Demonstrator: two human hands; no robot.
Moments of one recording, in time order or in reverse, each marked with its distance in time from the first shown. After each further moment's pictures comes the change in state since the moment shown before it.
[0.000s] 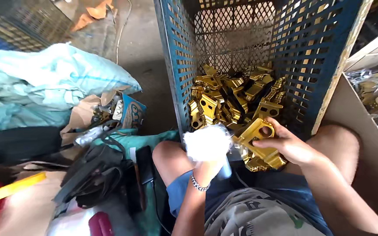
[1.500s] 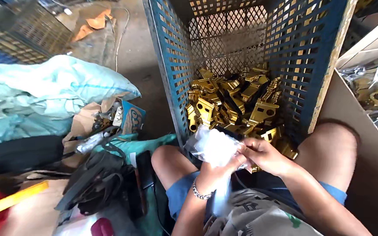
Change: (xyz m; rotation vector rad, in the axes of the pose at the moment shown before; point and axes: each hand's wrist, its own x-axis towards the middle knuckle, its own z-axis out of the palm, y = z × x) left_hand -0.008 0.024 0.000 -0.403 -0.306 -0.312; right_hand -0.001 0.028 0.032 0.009 -0.087 -0.061
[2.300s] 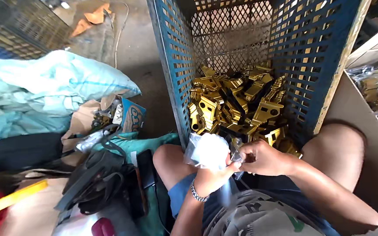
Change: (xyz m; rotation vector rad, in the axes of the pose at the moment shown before) left_hand -0.001 -0.020 -0.019 0.160 -0.040 0.125; right_hand 0.015 0.006 -0.005 -0.350 -0.200 -0.110
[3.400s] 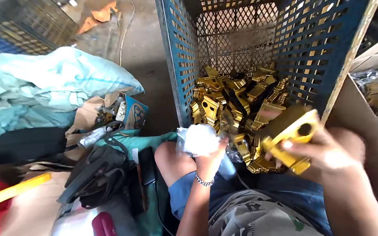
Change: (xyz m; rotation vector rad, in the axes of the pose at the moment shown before) left_hand 0.024 -0.010 0.015 0.022 0.521 -0.041; right_hand -0.037 -0.018 -0.056 0.467 0.197 -0.116
